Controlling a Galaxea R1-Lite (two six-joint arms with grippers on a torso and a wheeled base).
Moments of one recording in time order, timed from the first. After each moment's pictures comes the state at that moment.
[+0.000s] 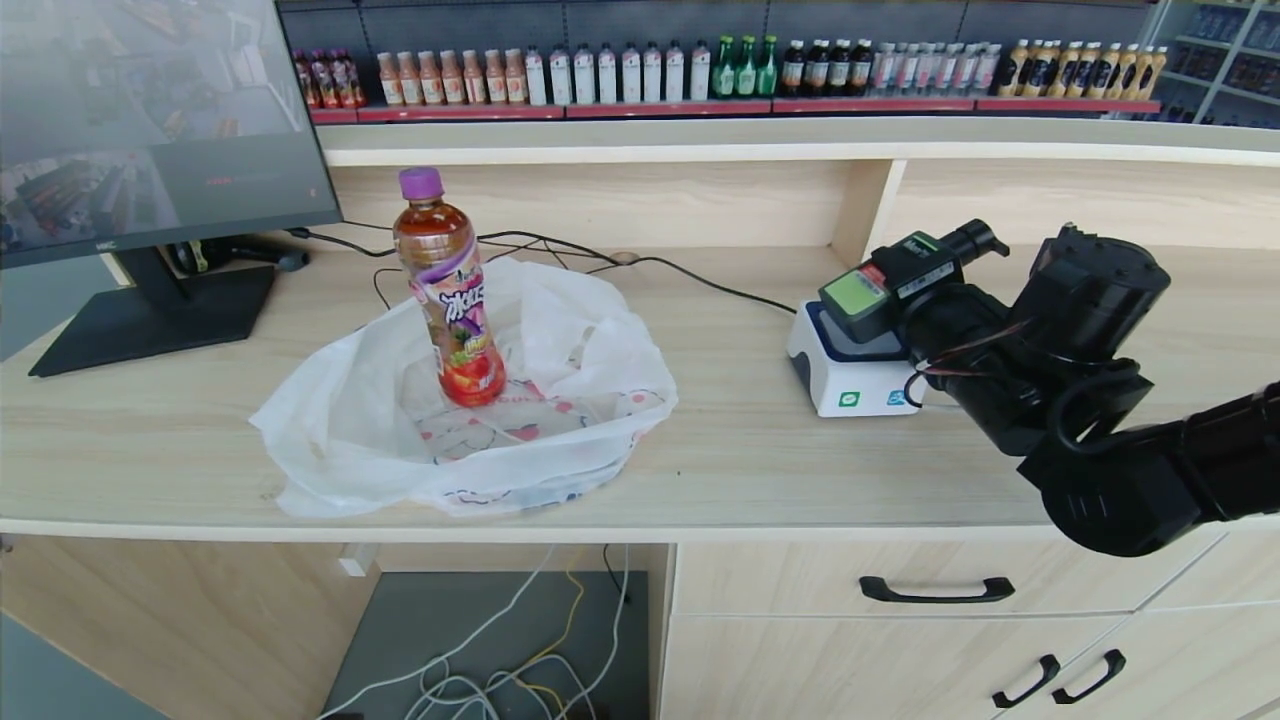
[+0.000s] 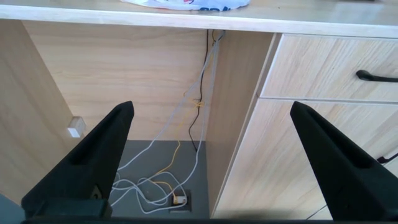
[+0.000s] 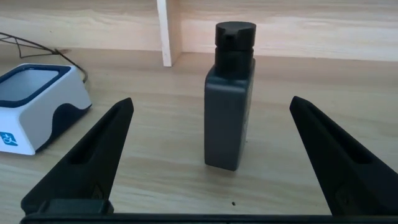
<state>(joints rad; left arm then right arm) 0.00 0.00 0.00 0.00 0.00 0.00 0.31 1.89 -0.64 -1.52 -0.05 -0.05</state>
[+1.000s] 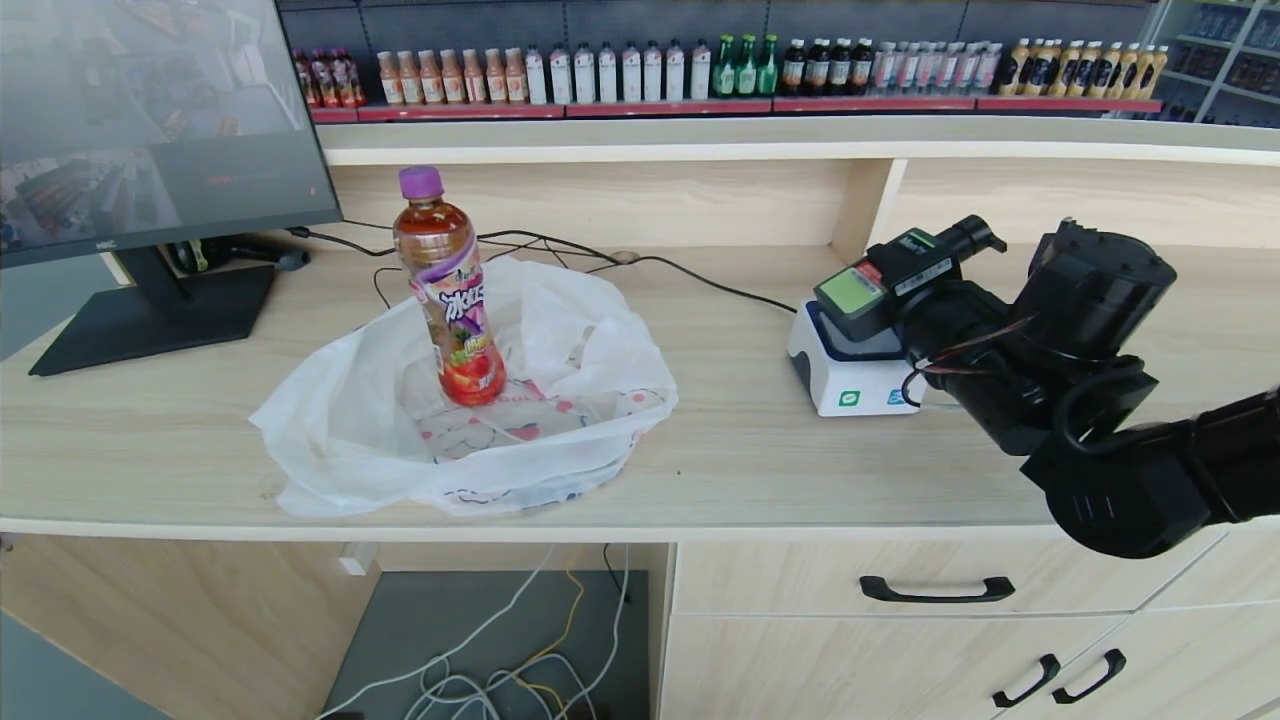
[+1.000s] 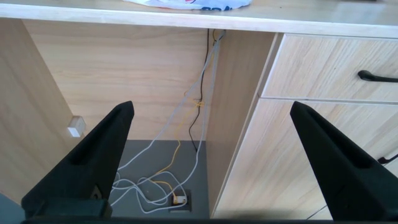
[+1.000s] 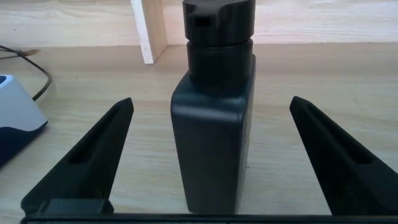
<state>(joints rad) 0.00 0.00 0.00 0.00 0.00 0.00 0.26 2.03 -0.94 -1.32 -0.05 0.01</state>
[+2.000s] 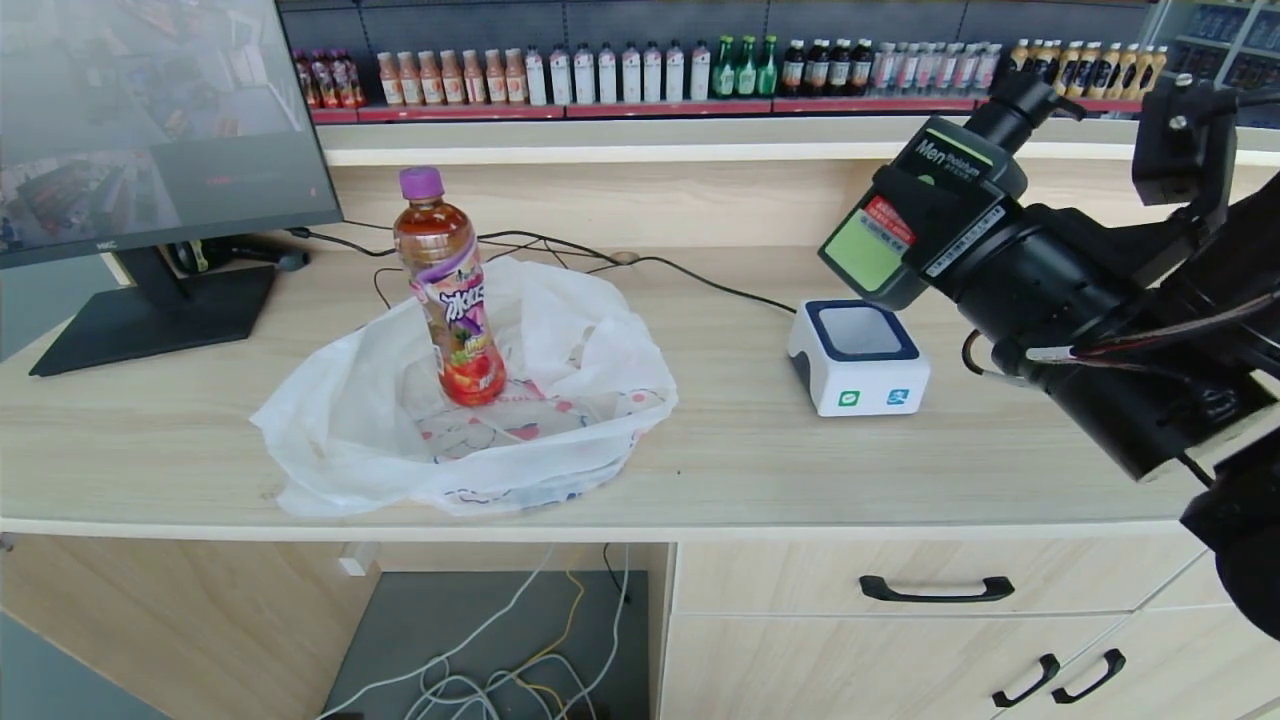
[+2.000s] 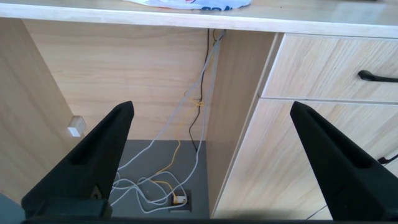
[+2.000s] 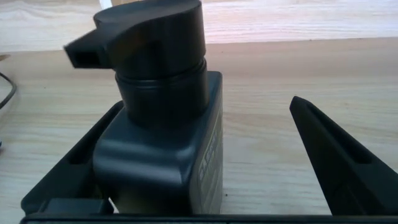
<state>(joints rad) 0.00 0.00 0.00 0.00 0.00 0.00 0.22 2.09 -1.09 -1.22 -0.05 0.02</state>
